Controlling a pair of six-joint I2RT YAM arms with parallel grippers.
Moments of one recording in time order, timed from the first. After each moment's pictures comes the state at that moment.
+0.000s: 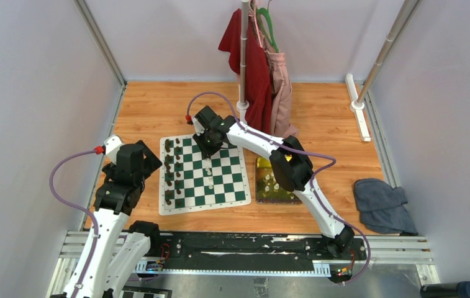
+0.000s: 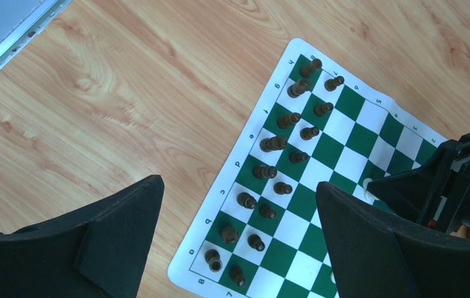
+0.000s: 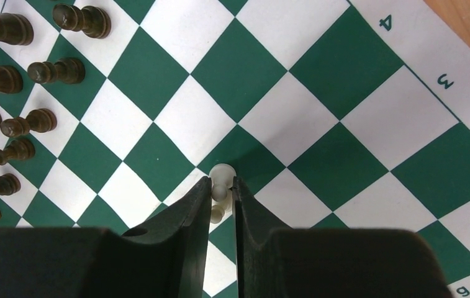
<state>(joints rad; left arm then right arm) -0.15 0.64 0.74 -0.78 -0.50 -0.68 0.86 2.42 2.10 -0.67 -0.21 0.08</state>
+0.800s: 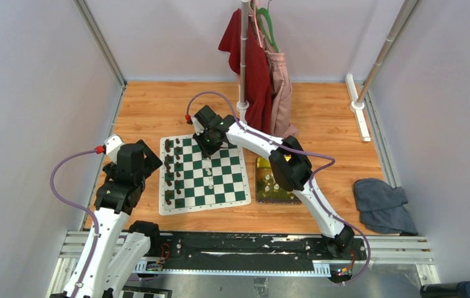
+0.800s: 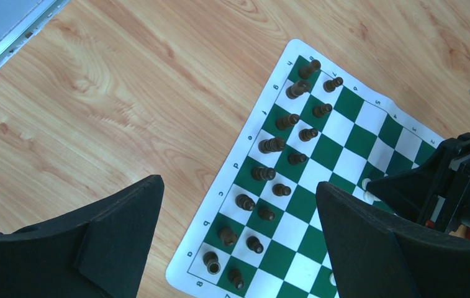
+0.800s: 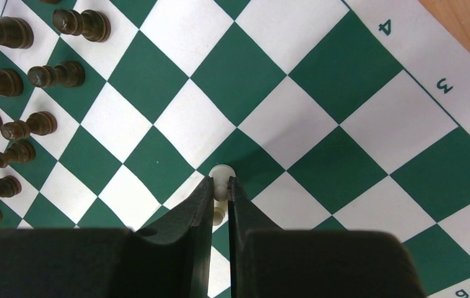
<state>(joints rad) -0.15 0.65 0.73 -0.76 -0.50 -0.68 0.85 2.43 2.13 -0.69 -0.21 0.08</state>
